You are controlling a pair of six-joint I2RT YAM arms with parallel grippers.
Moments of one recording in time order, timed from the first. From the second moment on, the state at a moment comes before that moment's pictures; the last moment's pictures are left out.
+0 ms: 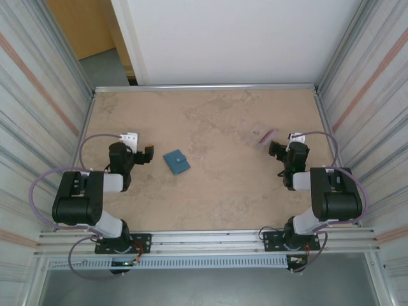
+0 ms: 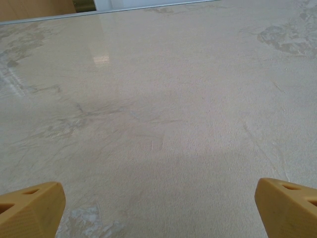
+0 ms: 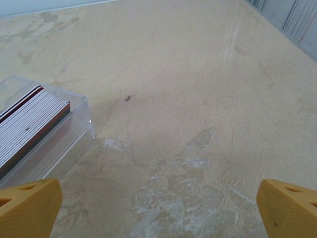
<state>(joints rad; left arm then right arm) -0.02 1.52 0.39 0.70 0.07 0.10 -0.01 1.53 0.36 0.72 0.18 0.14</state>
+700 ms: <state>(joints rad) -0.13 1.33 1.05 -0.39 0.24 -0.12 0.05 0.99 0.73 -0.08 0.22 0.32</state>
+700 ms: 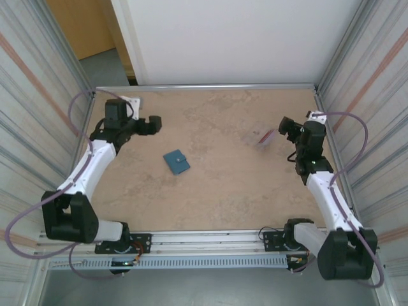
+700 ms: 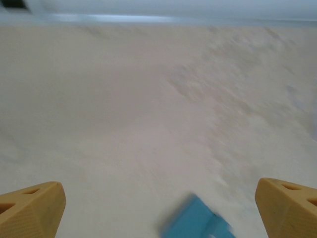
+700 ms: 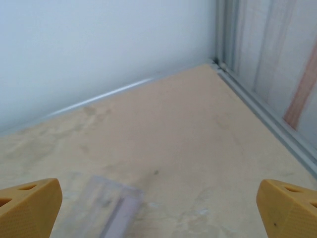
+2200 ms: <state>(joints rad) -0.22 1.64 0.79 -0.27 0.46 -0.78 0.69 2.04 1.41 -0.24 -0.31 0.71</state>
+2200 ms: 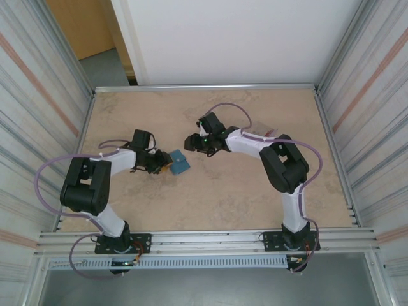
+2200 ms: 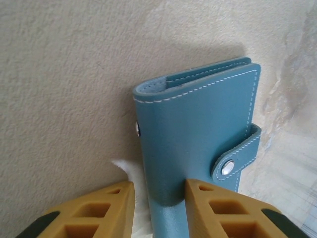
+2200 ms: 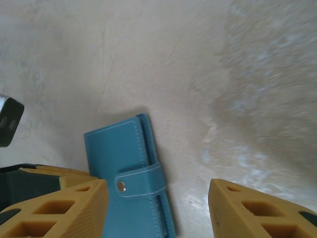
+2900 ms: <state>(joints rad) -0.20 1.68 0.82 -0.24 0.52 -0.77 0.71 2.16 1.46 -0.24 -0.40 0.76</state>
